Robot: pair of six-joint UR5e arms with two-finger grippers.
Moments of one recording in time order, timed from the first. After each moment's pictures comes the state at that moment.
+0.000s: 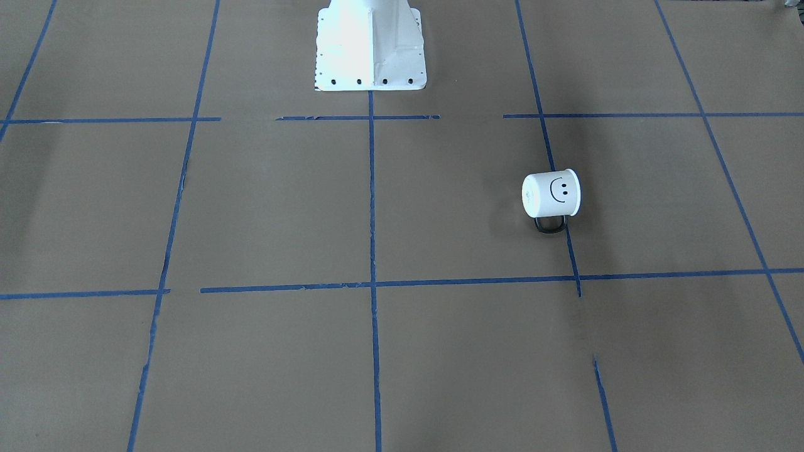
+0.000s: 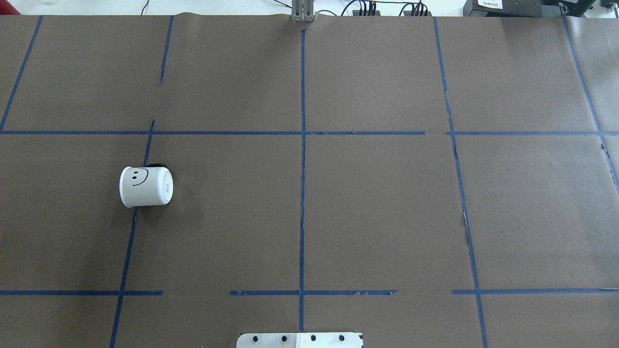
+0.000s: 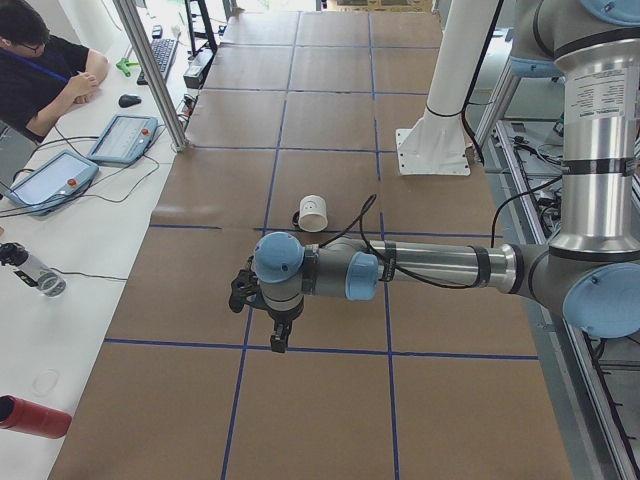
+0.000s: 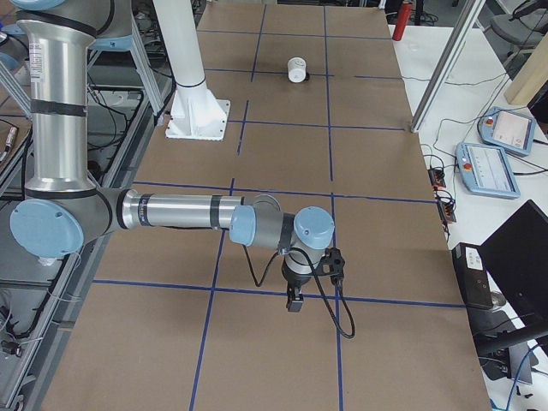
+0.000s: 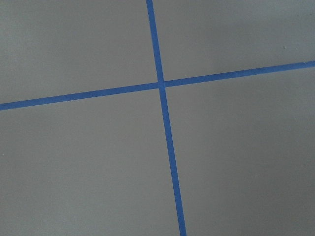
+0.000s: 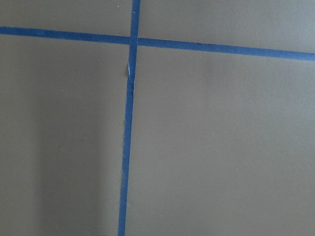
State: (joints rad) left arm -1.57 -1.49 -1.69 -1.61 -2.40 0.09; right arm 1.57 -1.63 1.65 -1.72 2.28 -0.15
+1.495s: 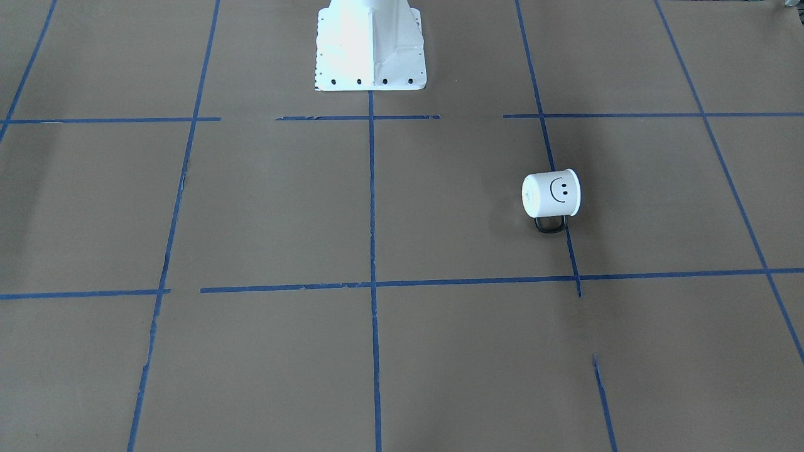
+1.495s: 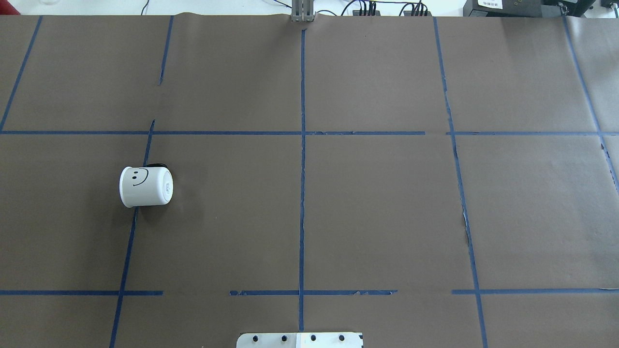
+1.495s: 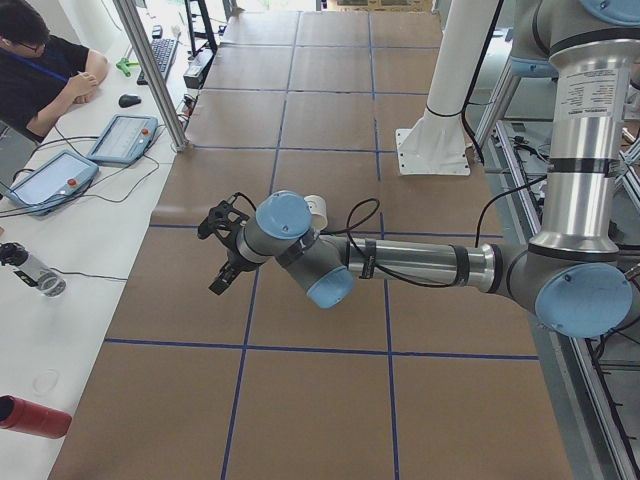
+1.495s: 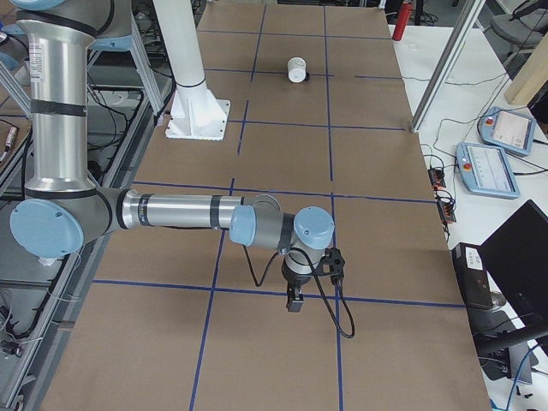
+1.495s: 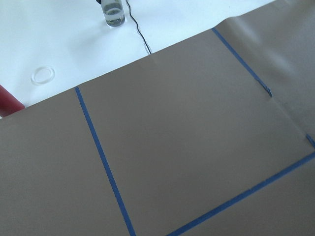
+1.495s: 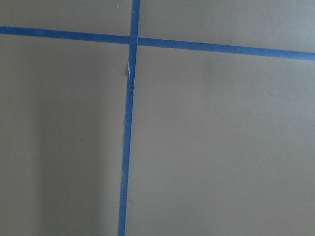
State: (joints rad) left arm -1.54 -1.56 -1.62 -2.43 -2.31 -0.27; right arm 1.57 -1.63 1.65 -1.72 2.28 -0.15
